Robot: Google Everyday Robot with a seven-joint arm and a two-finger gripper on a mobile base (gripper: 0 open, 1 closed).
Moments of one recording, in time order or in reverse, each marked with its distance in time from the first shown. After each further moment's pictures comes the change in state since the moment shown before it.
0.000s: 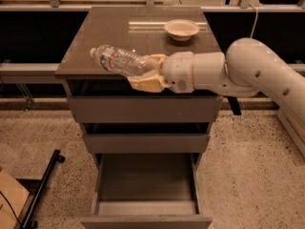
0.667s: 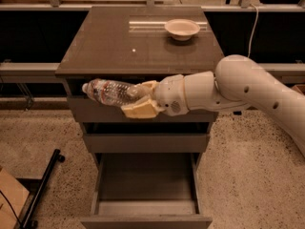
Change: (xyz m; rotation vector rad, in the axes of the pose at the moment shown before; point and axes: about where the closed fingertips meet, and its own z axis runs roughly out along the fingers) arm 0.043 0.060 0.013 -0.133 0.097 0.124
